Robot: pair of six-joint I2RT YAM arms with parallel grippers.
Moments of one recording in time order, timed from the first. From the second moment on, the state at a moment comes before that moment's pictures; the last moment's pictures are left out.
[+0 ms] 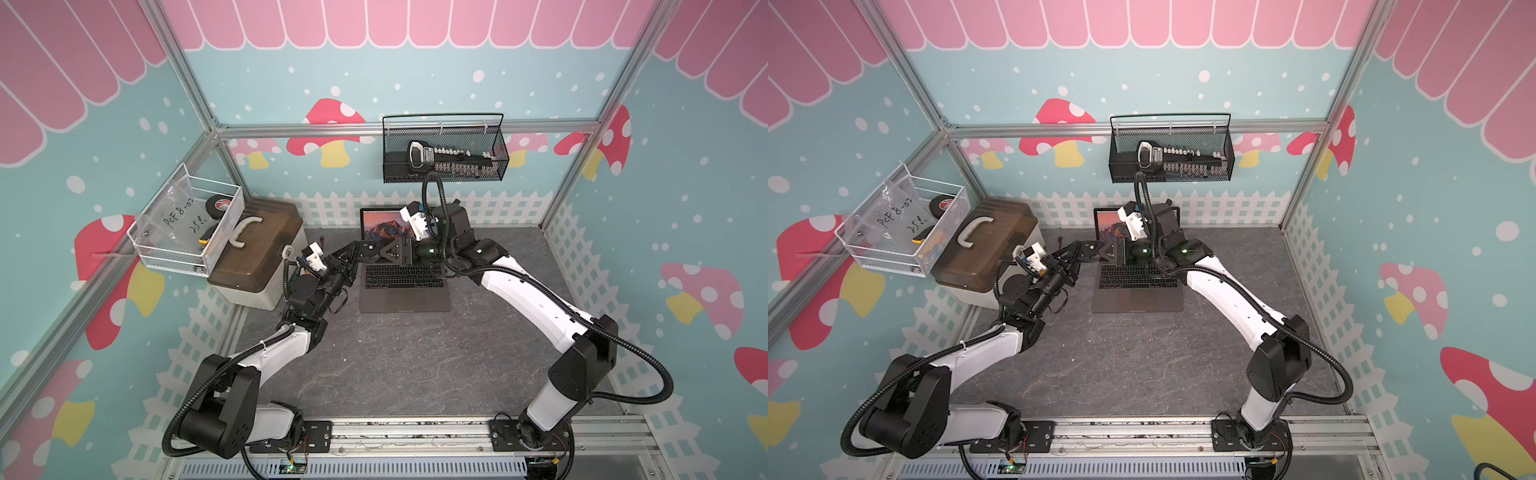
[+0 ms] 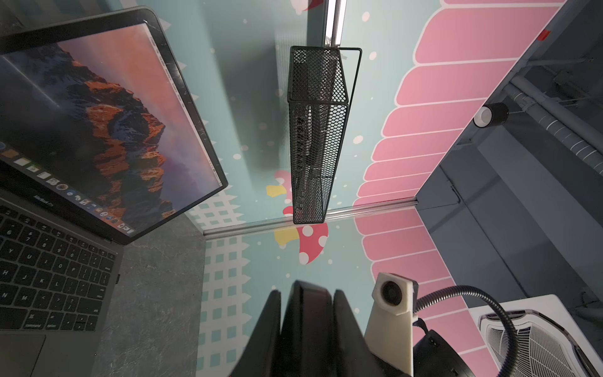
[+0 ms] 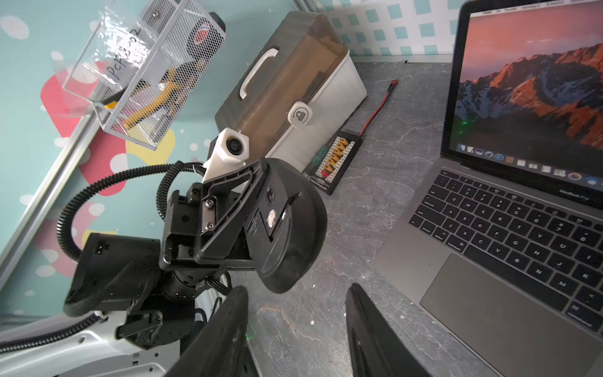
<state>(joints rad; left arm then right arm) -0.30 1.34 0.61 0.95 0.22 -1.57 0.63 1.67 1.65 -0.44 -0.50 0.48</state>
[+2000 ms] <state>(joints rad) -0.29 1.34 0.61 0.95 0.22 -1.56 0.64 1.64 1.49 -0.26 -0.43 0.39</state>
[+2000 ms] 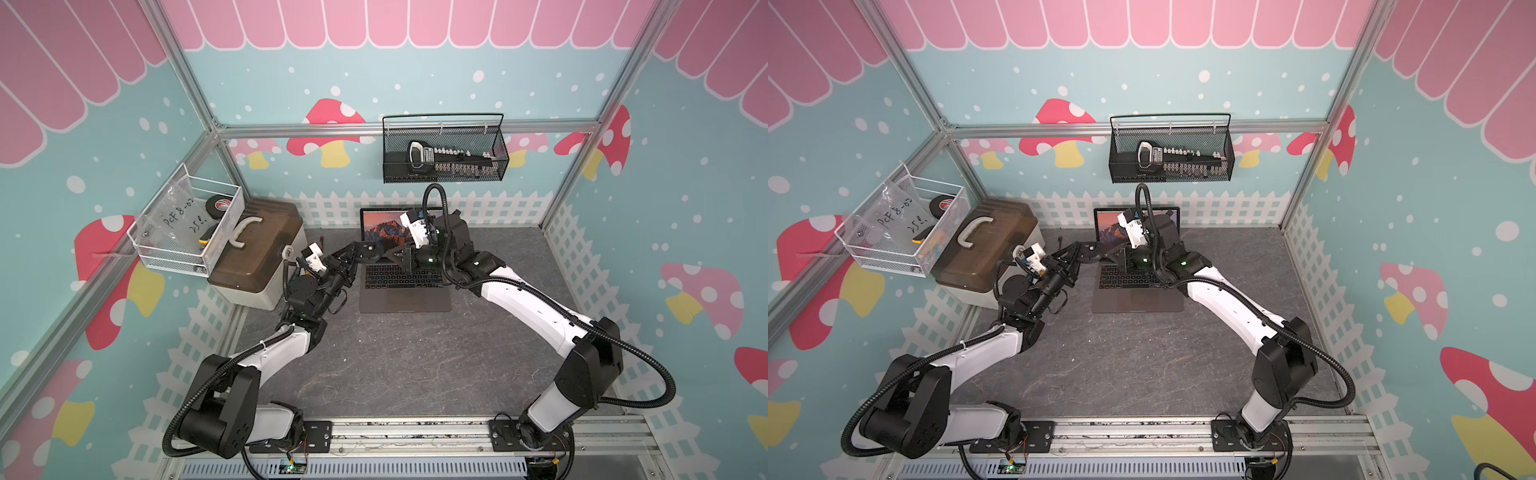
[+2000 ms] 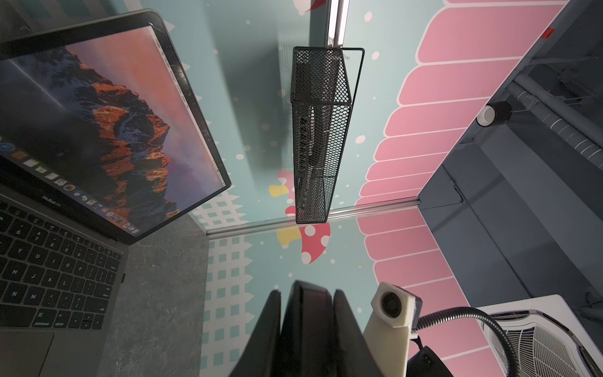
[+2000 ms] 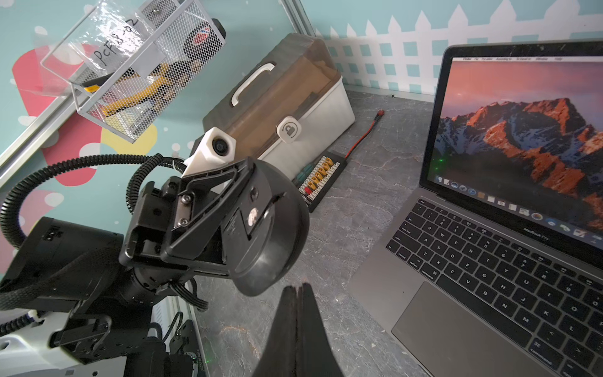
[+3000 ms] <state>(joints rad) -0.29 1.35 0.61 0.95 0.22 -1.56 0.66 1.62 1.47 -0.23 -0.38 0.41</state>
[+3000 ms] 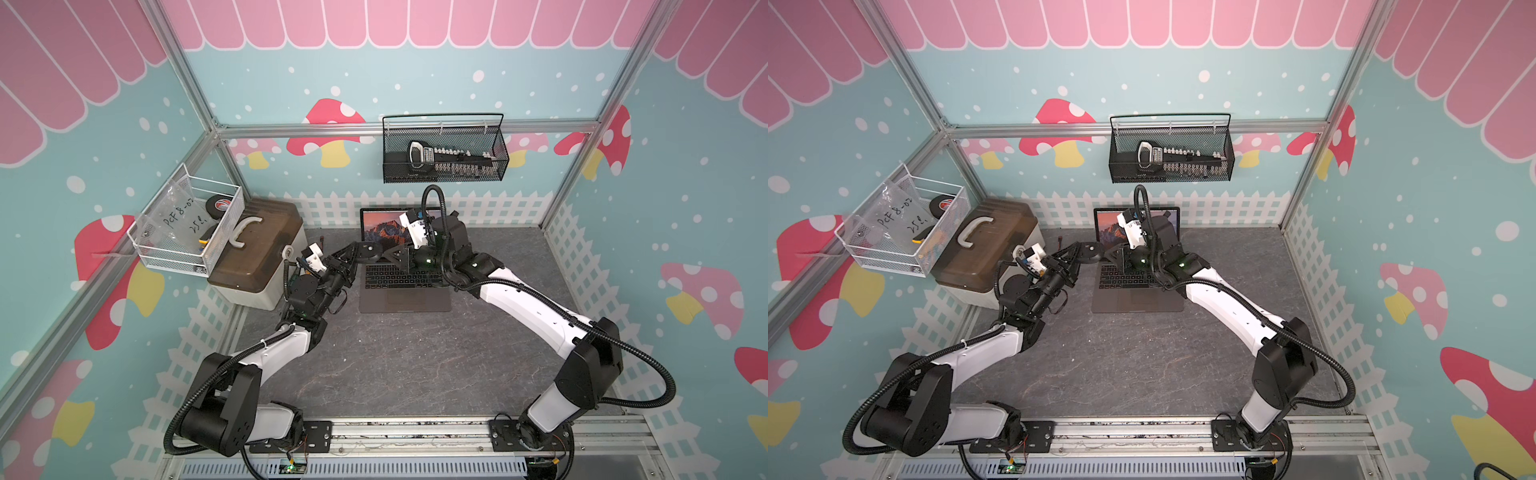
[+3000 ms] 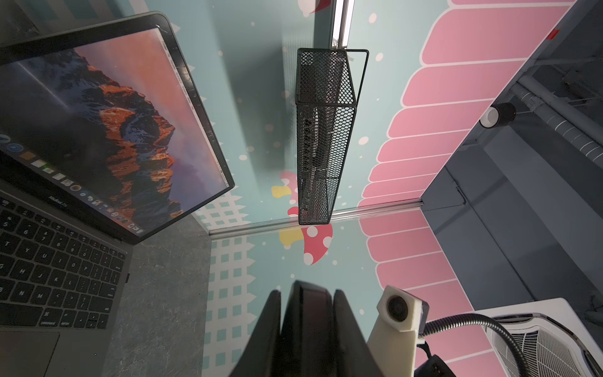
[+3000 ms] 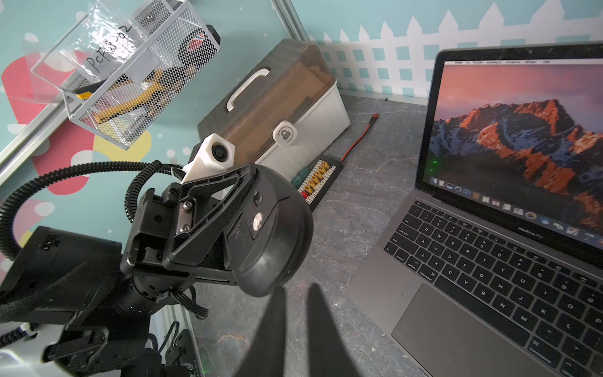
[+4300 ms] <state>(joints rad) -0.29 1.39 0.60 0.95 0.21 -1.55 0.67 1.72 1.55 -0.29 -0.31 0.50</state>
